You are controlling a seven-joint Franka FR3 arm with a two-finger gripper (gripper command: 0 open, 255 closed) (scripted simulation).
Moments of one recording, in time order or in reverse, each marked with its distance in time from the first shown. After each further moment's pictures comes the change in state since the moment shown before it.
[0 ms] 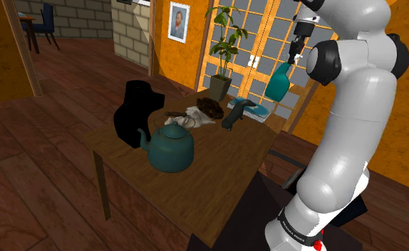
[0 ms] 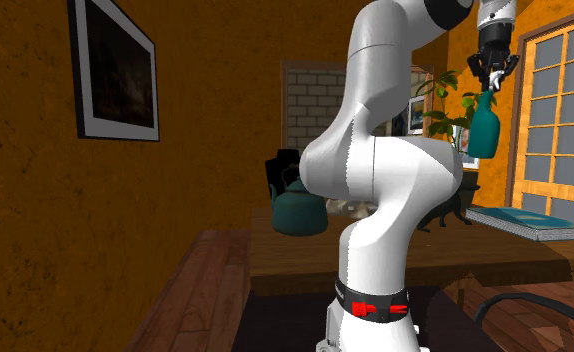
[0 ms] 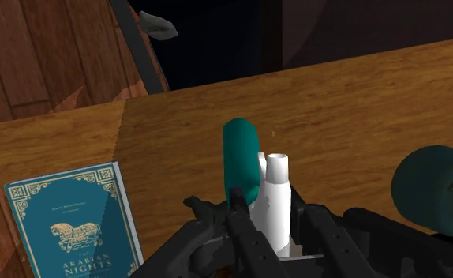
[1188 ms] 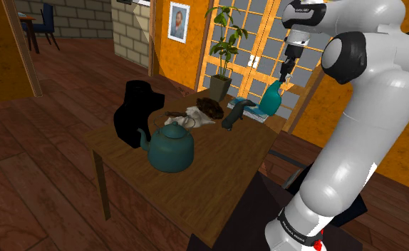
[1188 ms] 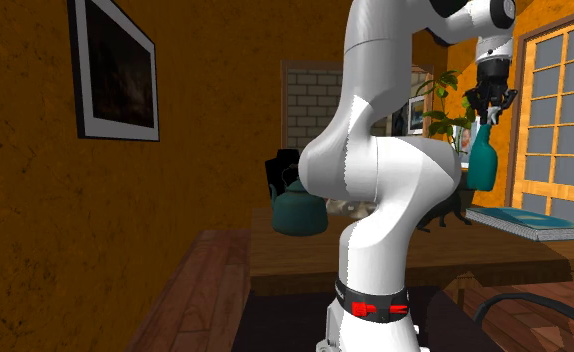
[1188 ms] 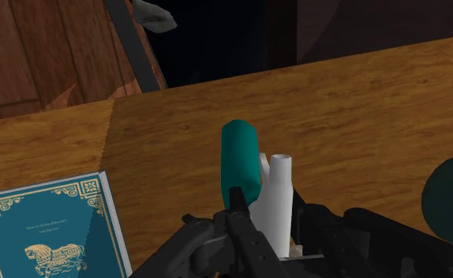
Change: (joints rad) arm 0.109 -0.151 0.016 -0.428 -0.107 0.309 0.055
